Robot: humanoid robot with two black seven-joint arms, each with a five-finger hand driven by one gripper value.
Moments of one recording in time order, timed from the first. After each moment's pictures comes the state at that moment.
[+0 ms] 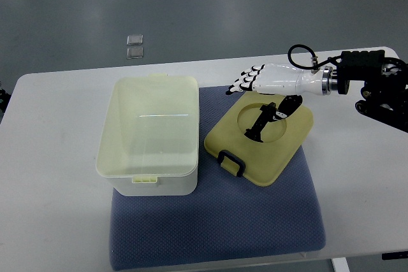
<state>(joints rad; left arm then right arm) 0.00 0.00 -0.04 -0.16 0.03 0.03 0.06 1.18 -0.53 -0.02 0.96 -1.65 -0.04 0.61</state>
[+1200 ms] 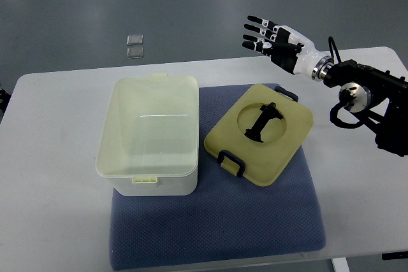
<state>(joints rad) 0.00 0.00 -0.04 -0.16 0.03 0.03 0.06 0.94 -0.30 0.40 0.71 0.01 0.31 0.21</state>
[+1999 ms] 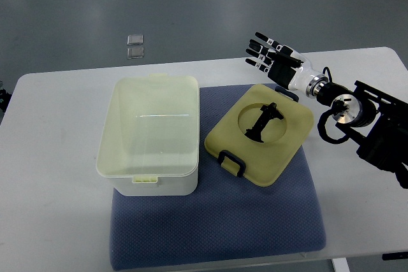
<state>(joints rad) 0.00 0.00 -0.04 -0.16 0.03 0.03 0.06 0.85 -0.23 0.52 0.66 0.18 0.31 0.12</state>
